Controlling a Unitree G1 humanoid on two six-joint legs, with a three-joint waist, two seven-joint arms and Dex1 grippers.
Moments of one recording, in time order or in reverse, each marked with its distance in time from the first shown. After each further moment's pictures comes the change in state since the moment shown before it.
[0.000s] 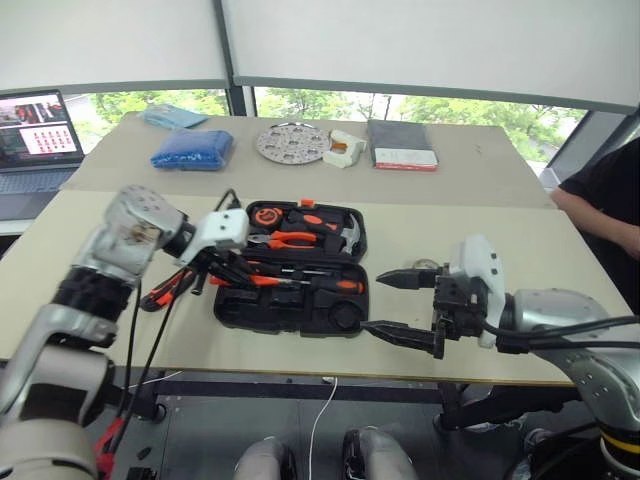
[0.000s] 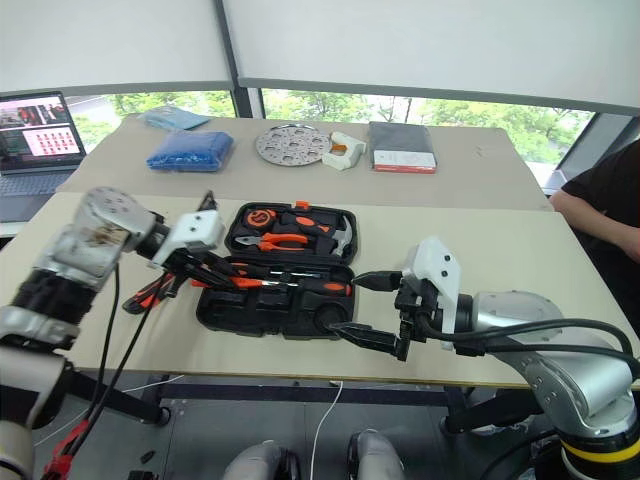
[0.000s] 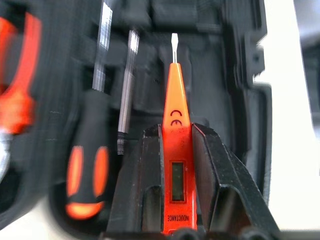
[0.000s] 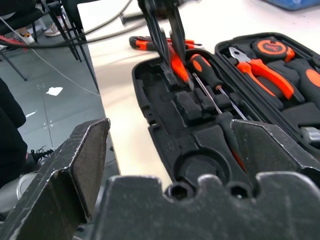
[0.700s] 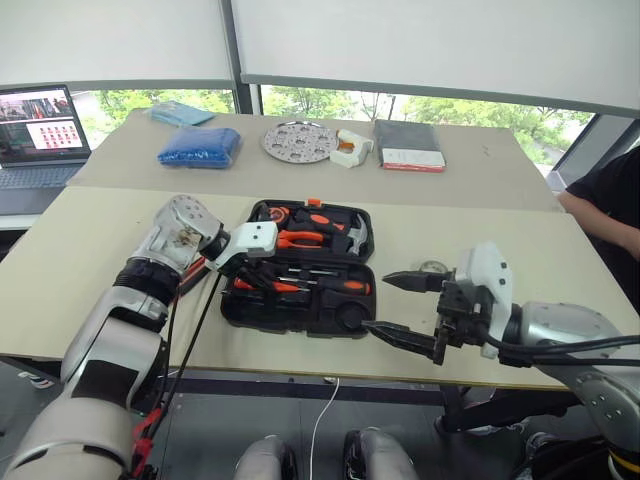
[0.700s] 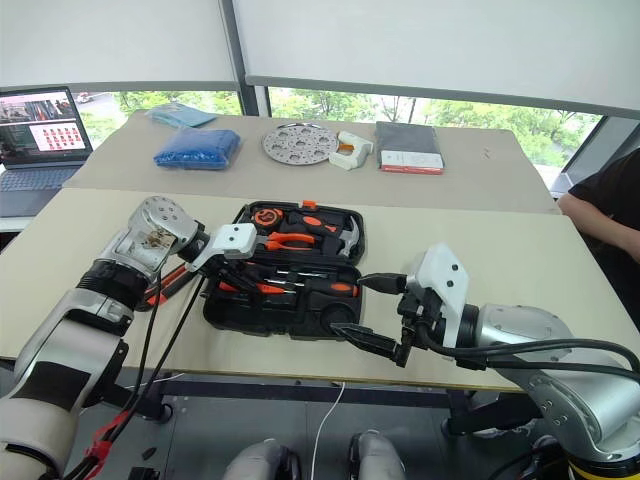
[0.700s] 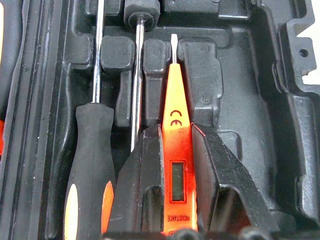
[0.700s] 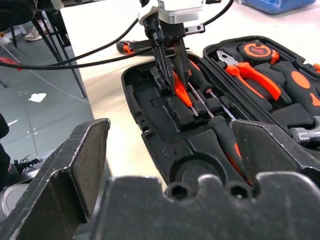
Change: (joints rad) left arm -0.084 -0.135 0.005 0.226 0.060 -0.077 -0.007; right arm 0.052 0.000 -0.037 -0.050 0.035 0.000 -0.098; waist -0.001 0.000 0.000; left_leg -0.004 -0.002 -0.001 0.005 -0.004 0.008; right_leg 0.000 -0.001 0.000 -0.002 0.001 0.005
